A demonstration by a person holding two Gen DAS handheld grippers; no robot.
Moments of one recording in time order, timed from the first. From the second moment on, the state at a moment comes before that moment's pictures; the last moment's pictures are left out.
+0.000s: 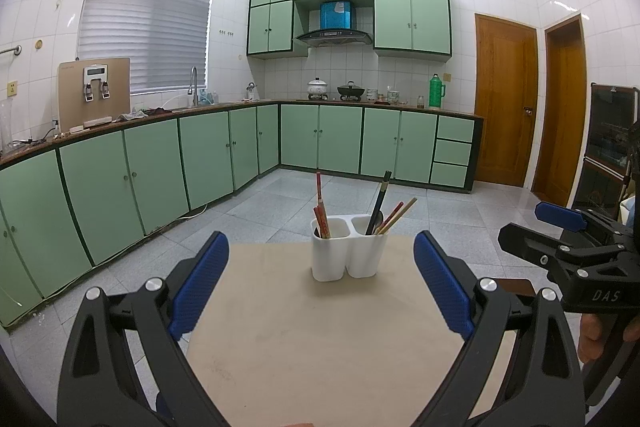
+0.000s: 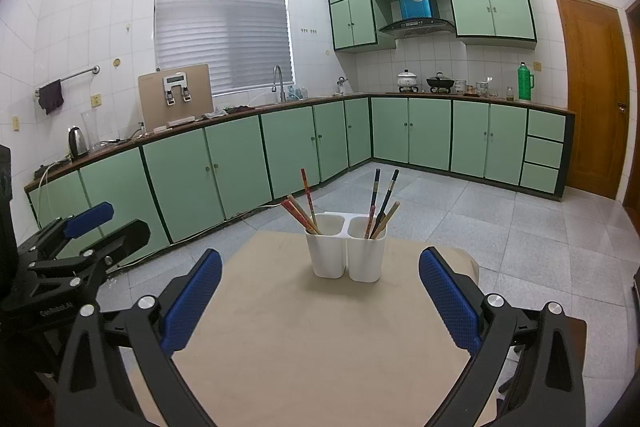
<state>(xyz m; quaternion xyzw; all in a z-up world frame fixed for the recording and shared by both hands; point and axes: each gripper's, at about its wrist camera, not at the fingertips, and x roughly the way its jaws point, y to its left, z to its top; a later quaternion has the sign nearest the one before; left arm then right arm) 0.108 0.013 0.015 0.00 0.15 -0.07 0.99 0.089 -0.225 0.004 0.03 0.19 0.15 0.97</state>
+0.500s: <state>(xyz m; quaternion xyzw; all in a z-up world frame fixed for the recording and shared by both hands) 0.109 0.013 0.014 0.00 0.15 -0.07 0.99 0.090 -0.227 0.003 0.03 0.19 0.15 0.97</state>
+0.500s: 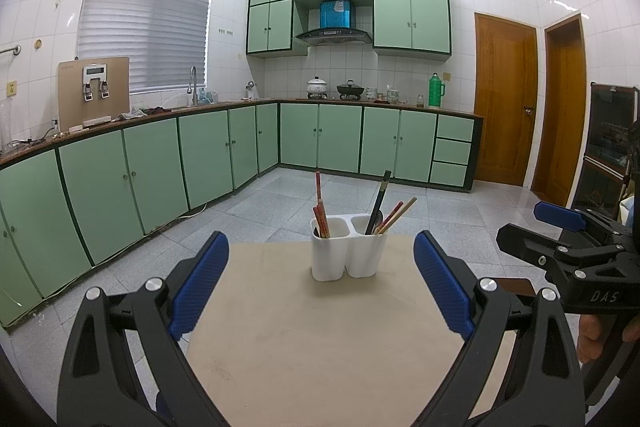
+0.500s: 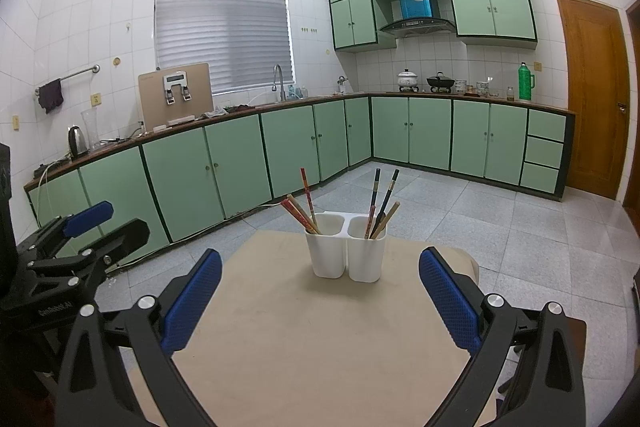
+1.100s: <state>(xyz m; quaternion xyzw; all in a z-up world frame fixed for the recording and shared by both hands) 0.112 0.018 0.007 0.00 0.16 -0.07 0.99 0.093 -0.232 -0.001 0.03 0.19 0.15 0.97</state>
